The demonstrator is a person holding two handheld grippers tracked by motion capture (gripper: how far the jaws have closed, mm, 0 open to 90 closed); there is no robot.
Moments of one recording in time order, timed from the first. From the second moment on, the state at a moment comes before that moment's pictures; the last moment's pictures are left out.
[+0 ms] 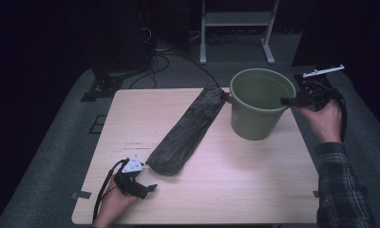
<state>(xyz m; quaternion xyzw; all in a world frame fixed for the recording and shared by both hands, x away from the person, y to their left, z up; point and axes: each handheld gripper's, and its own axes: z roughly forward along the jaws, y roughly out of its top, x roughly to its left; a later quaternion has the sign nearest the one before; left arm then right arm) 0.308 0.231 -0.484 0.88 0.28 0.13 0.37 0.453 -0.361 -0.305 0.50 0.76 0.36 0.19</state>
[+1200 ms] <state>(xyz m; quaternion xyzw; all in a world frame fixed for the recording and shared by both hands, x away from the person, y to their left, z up) 0.308 0.231 -0.484 0.88 0.28 0.13 0.37 0.452 -0.341 -0.298 0.45 0.81 0.36 0.15</state>
